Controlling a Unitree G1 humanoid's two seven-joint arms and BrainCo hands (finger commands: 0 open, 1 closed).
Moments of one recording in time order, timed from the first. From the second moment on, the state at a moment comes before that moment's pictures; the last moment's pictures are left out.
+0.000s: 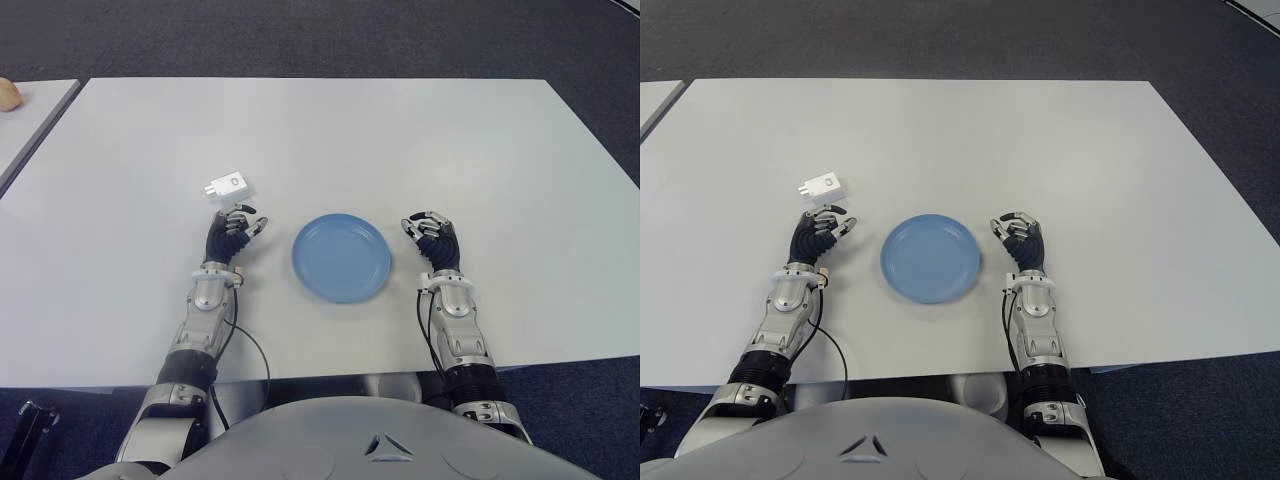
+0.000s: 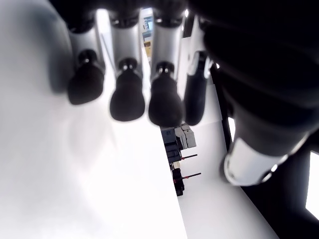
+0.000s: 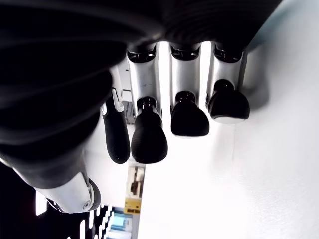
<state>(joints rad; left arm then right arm) -0.05 0.14 0.03 0.51 0.10 -0.38 0.11 -0.01 -0.06 -0.06 0.29 -0.09 -0.15 -0.12</state>
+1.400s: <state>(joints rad) -0.06 0.28 -0.04 0.28 0.64 -0.19 0.47 -0.01 -0.06 -0.06 0.30 -0.09 -0.14 -0.13</state>
